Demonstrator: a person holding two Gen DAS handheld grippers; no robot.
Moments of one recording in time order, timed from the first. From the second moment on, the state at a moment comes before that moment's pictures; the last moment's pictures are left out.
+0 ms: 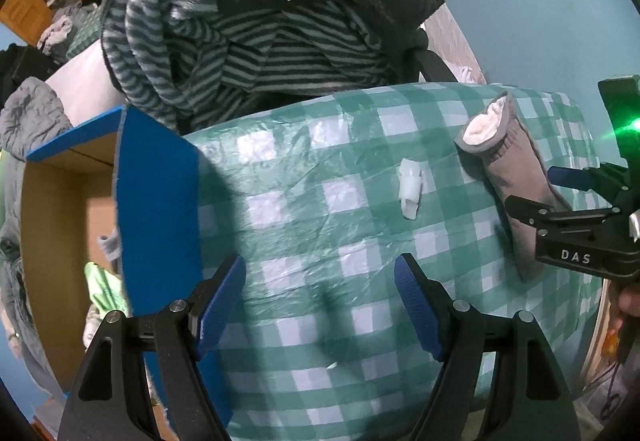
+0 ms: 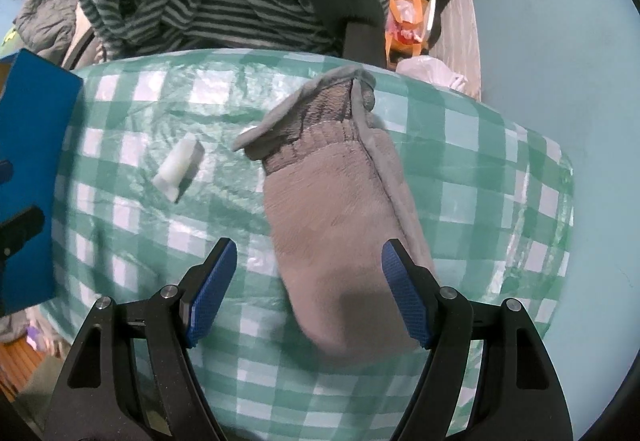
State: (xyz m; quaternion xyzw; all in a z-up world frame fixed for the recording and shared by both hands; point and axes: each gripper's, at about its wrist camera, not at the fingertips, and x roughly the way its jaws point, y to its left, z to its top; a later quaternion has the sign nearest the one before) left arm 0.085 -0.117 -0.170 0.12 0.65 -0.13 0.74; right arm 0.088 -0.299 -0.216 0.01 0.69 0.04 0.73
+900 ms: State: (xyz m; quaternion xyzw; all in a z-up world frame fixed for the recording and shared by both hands) left arm 0.114 -0.179 -0.235 0.10 0.68 -0.13 0.71; right arm 0.090 -0.312 -0.252 -0.03 0.69 0.05 0.72
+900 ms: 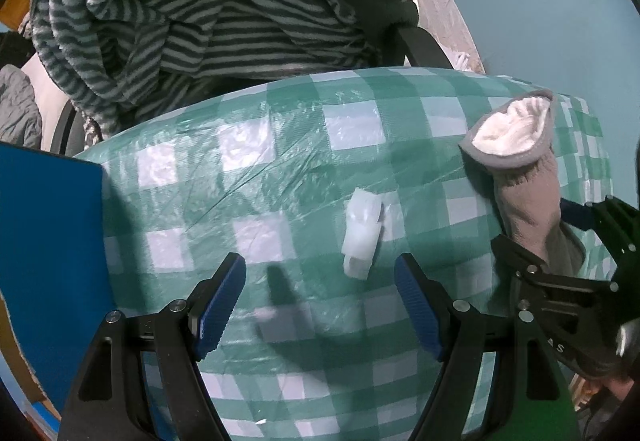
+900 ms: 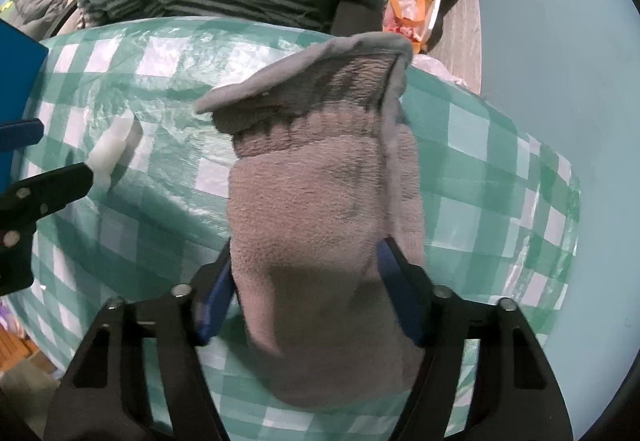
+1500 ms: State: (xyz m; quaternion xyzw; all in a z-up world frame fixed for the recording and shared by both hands) left arm 0.116 -0.198 -0.250 0.09 0.69 -0.13 0.71; right arm 0.082 -0.351 -0.237 0.04 0.66 0.08 0.74
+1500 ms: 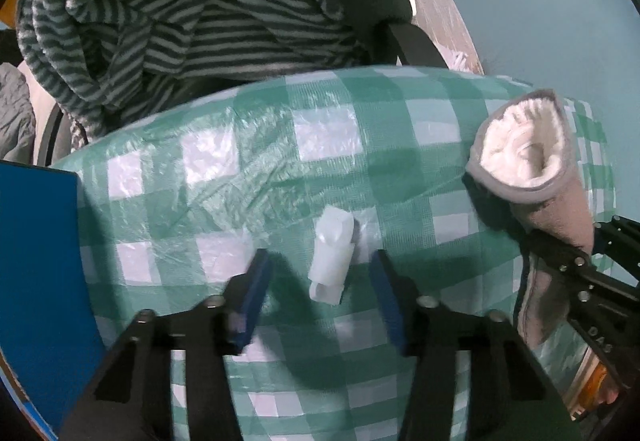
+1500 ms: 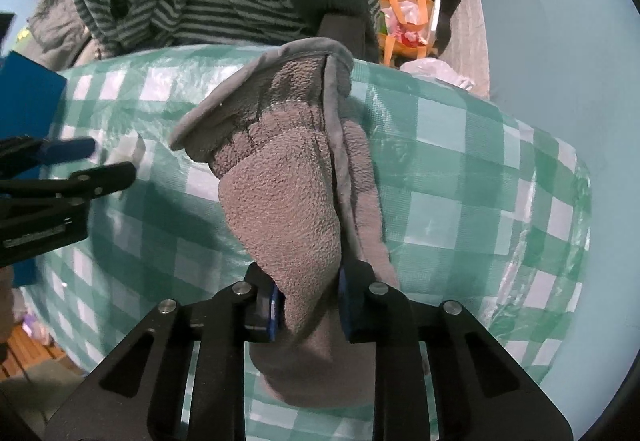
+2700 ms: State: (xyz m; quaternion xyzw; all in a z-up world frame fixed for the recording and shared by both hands) left arm 0.065 -0.155 -0.179 0.07 0.65 -0.17 0.73; right arm 0.053 -0.334 -0.156 0.08 0.62 0.14 0.77
